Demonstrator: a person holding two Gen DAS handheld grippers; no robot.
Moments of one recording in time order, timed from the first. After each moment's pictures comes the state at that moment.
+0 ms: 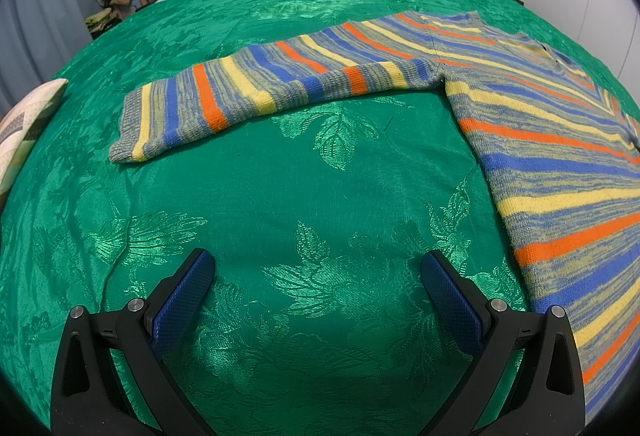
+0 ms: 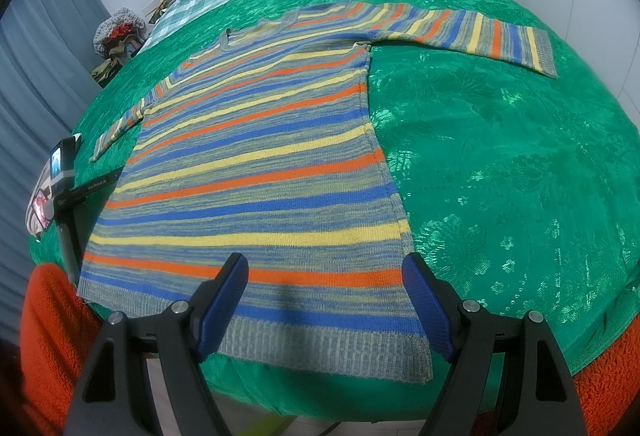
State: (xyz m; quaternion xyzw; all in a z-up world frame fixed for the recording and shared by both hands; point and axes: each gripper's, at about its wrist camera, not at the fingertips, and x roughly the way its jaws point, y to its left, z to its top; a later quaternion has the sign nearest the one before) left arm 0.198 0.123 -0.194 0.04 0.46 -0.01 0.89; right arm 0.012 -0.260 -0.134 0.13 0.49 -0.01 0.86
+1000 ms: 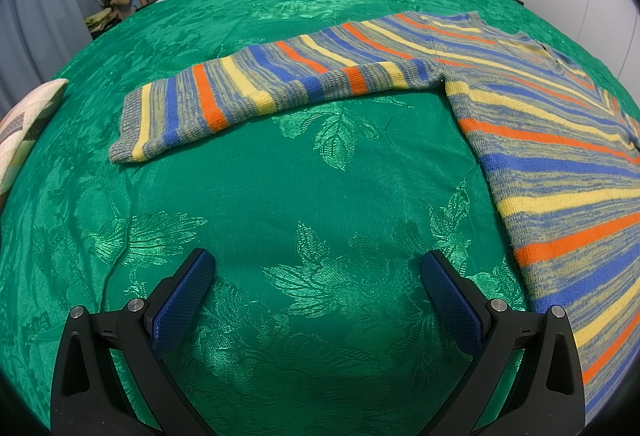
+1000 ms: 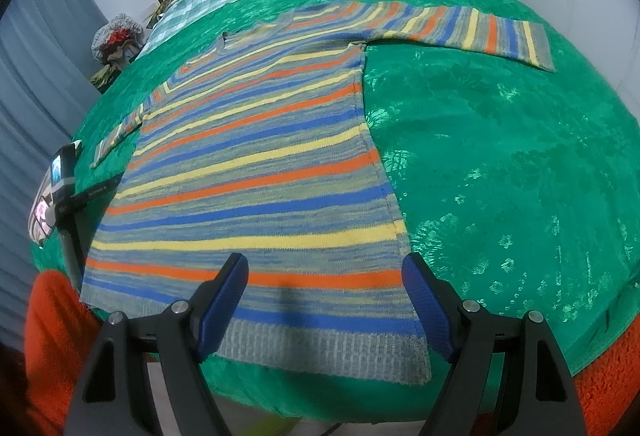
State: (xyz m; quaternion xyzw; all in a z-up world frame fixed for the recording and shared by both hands) left arm 0.198 0.123 -0.194 0.04 0.46 -0.01 0.89; right arm 0.011 -0.263 -0.135 0.14 0.49 -0.01 0.86
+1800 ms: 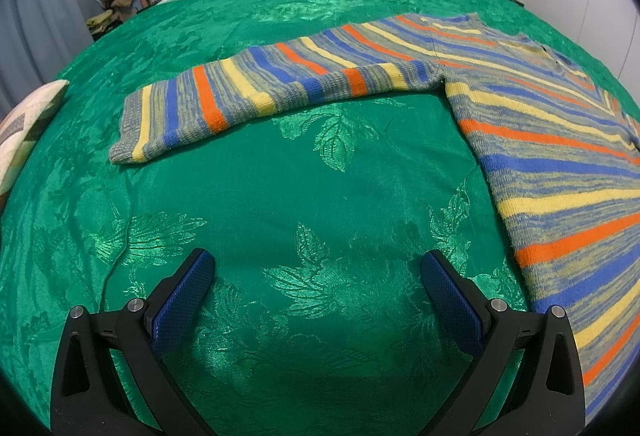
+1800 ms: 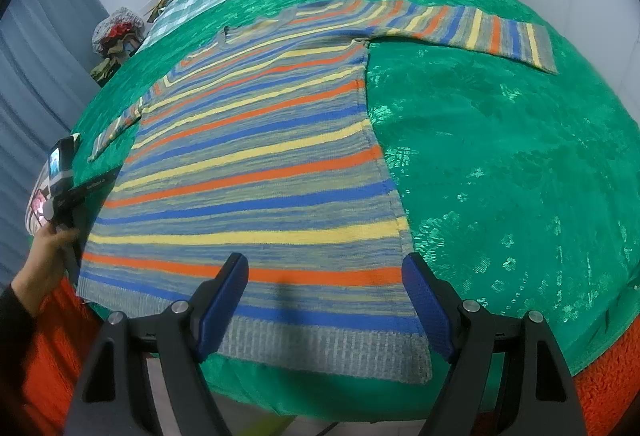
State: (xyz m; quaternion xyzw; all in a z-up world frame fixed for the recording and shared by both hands) left arm 0.197 0.123 -0.194 0.04 0.46 -0.01 0.89; right arm 0.013 -0.260 -0.135 0.13 0.50 -0.01 0.86
